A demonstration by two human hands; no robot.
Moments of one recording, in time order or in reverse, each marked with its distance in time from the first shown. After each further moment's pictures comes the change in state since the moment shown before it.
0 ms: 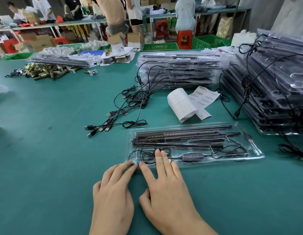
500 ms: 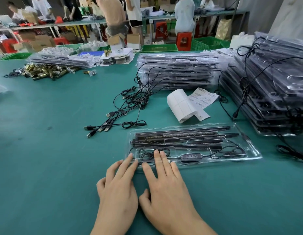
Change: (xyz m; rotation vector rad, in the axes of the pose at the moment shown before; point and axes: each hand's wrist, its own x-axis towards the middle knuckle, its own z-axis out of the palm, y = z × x) left_hand 0.011 0.002 0.010 0.006 -0.177 -0.107; right_hand 0.000 0.001 0.003 0.030 0.007 0.005
